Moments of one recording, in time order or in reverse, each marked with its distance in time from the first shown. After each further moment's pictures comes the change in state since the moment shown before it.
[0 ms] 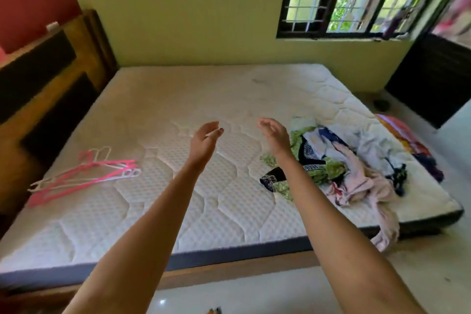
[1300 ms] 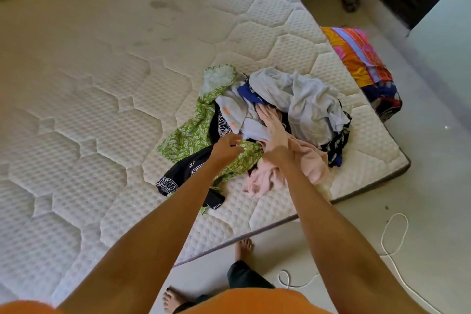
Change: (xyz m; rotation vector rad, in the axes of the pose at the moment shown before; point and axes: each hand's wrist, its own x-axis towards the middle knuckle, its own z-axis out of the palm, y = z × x) left_hand 0.136 -0.114 0.477 0.431 -0.581 -0.384; right_hand 0.216 0.270 -0.327 -0.543 -0.191 0.929
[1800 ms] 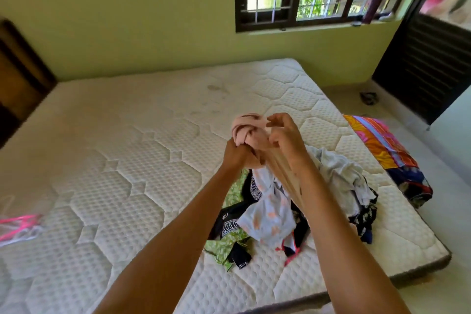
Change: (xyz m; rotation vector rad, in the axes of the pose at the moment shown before) left_hand -0.089 0.104 -0.113 -0.496 0.231 0.259; right_hand -0.162 -0.161 -0.052 0.553 0.080 -0.874
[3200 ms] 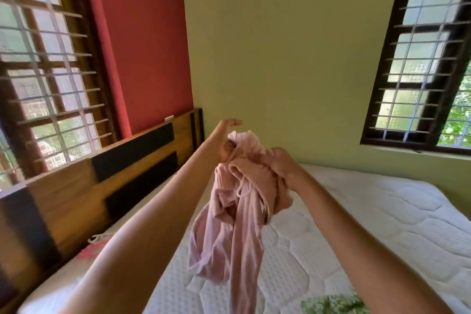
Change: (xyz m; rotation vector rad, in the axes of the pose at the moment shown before) left_hand -0.154 0.200 -0.351 -0.352 0.425 -0.030; right_hand -0.056 -0.195 0.301 -0.099 -0.710 -0.301
